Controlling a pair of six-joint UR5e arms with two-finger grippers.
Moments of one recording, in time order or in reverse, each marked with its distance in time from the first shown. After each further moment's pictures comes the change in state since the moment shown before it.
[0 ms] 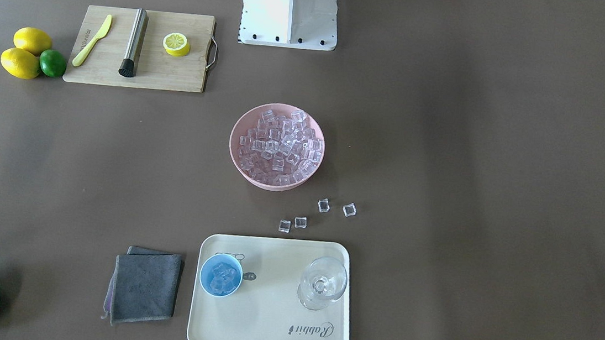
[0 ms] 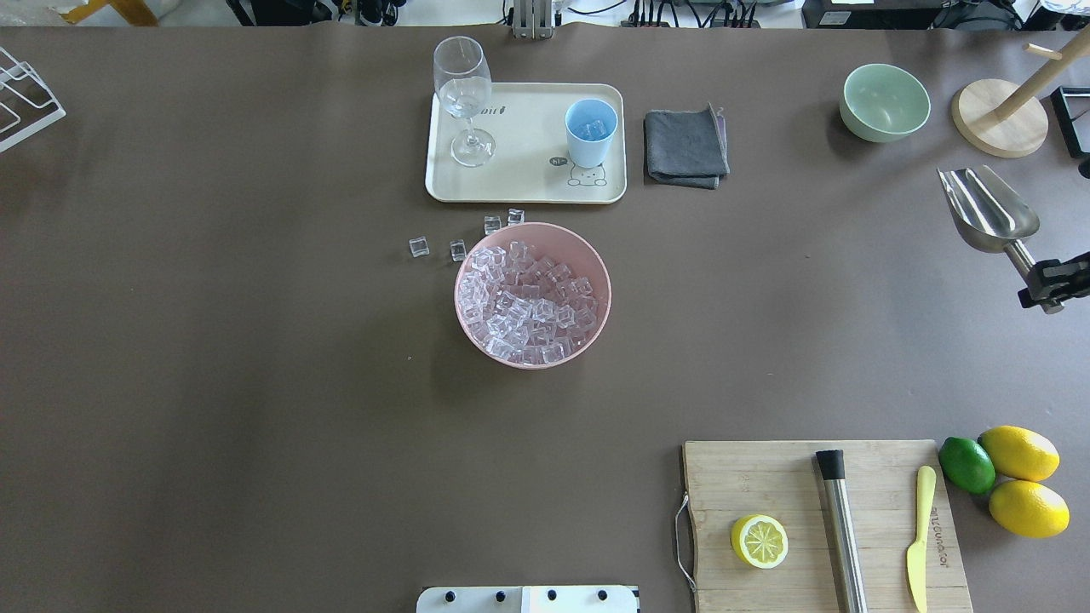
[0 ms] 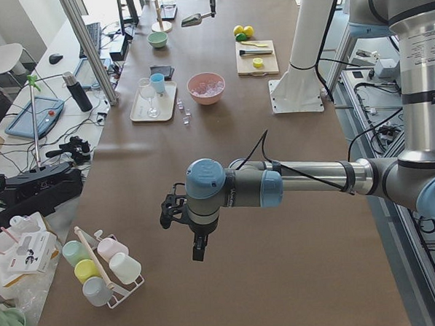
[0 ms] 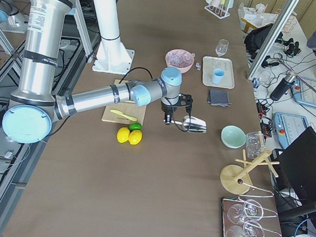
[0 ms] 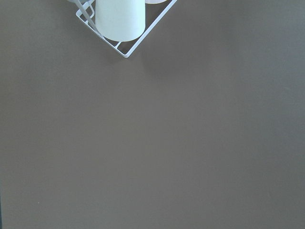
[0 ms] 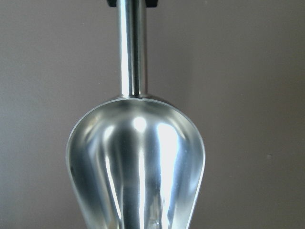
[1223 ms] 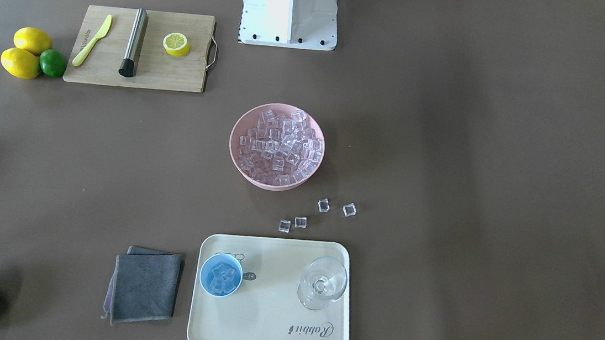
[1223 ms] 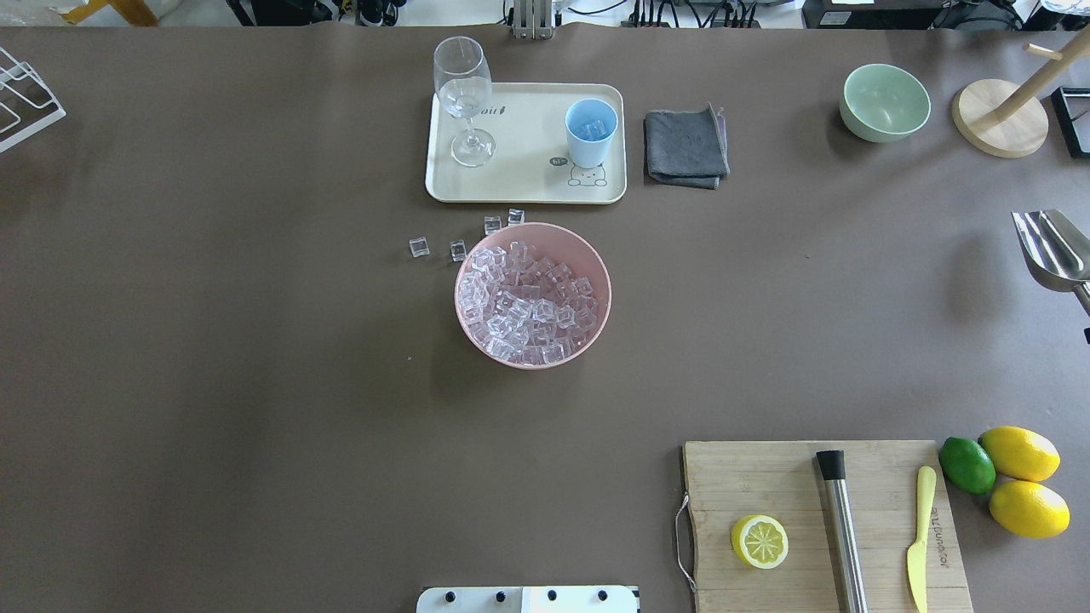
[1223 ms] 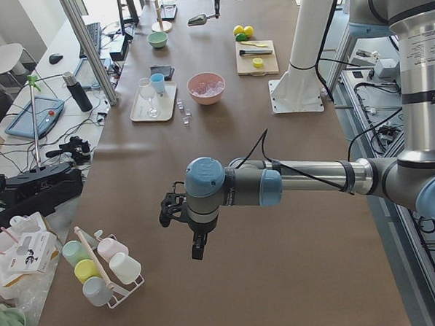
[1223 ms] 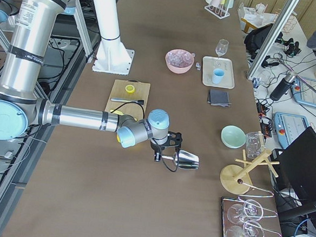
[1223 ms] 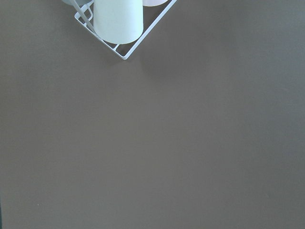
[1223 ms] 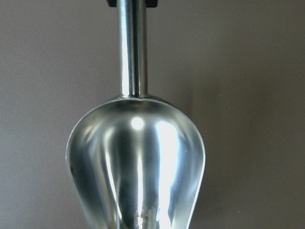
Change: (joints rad) left arm 0.002 -0.002 -0.004 0.000 0.000 0.000; right arm 0.062 -0.100 -0.300 0.345 -0.018 -0.031
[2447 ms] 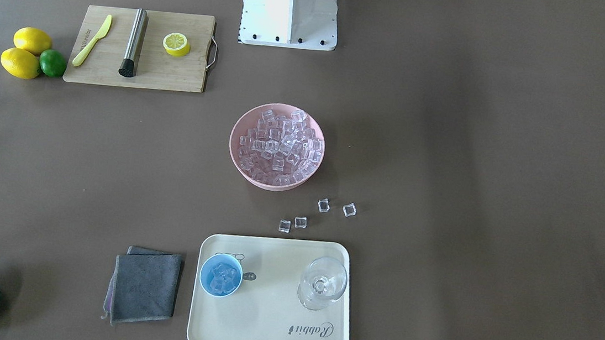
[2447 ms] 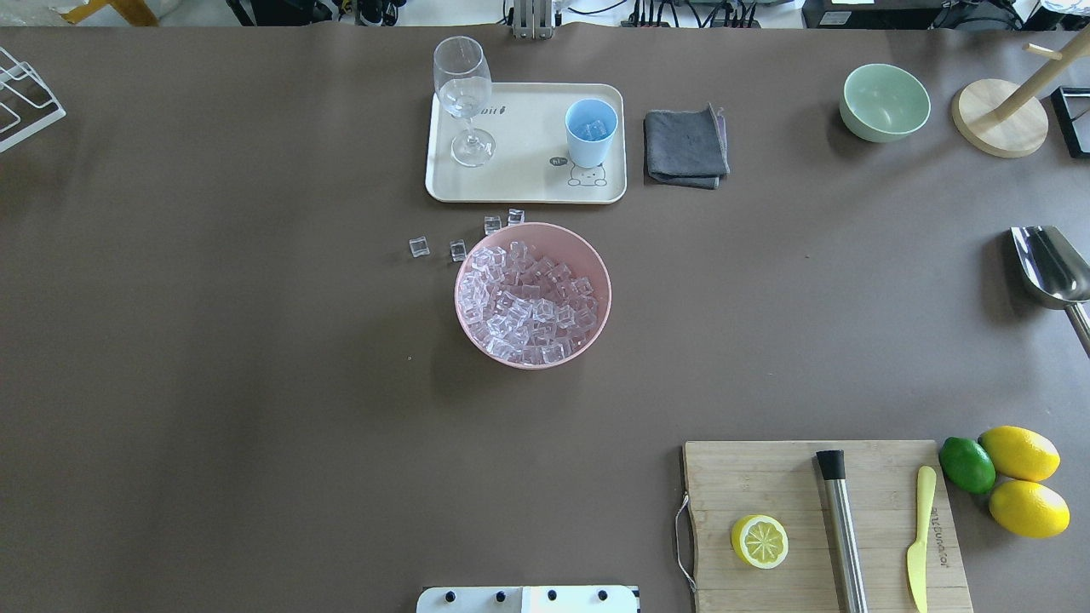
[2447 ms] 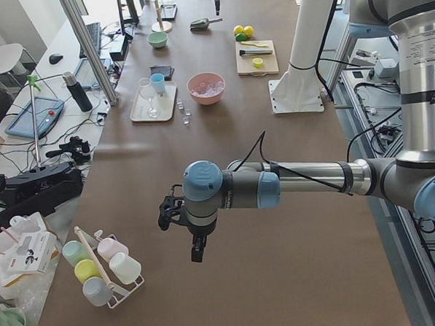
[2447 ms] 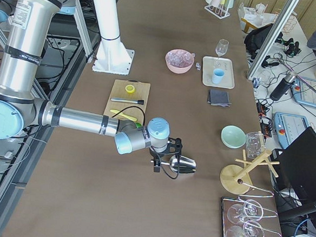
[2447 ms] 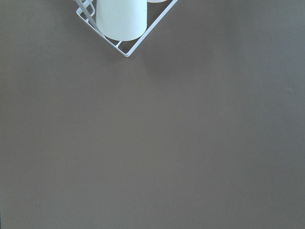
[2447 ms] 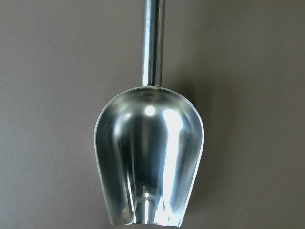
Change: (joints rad) left arm 0.000 -0.010 0.022 0.003 -0.003 -0.001; right arm 0.103 0.012 -0.050 -0.035 0.097 -0.164
